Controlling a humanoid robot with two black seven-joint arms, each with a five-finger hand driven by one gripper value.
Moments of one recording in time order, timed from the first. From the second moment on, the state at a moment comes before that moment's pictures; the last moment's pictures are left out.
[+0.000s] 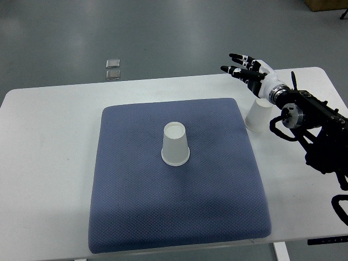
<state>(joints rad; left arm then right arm) 0.02 0.00 -0.15 -0.16 0.08 0.04 -0.04 0.77 -0.17 0.93 0.73 -0.52 0.00 0.01</state>
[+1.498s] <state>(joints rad) 0.02 0.00 -0.15 -0.16 0.08 0.04 -0.04 0.80 -0.24 0.93 0.74 -0.55 0.08 0.03</state>
